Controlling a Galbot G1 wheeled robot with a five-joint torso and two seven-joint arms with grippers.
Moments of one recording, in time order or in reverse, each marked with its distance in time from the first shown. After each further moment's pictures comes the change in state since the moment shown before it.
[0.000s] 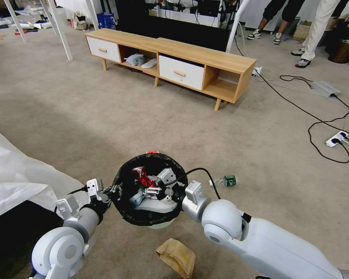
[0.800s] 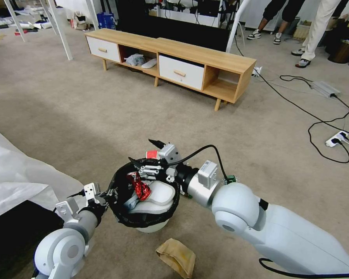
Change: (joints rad) left arm 0.008 -0.013 -0.006 0.032 0.029 -0.007 -0.017; right arm 0.059 -0.044 0.099 0.133 0.049 0.015 -0.030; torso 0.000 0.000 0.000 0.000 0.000
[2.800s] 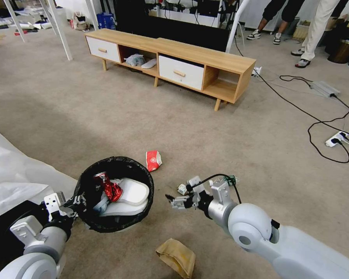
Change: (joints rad) left arm 0.166 -0.102 -0.206 -0.131 0.137 -0.066 0.056; right arm -0.205 -0.139 0.020 -0.061 0.364 -0.317 0.229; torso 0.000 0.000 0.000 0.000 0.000
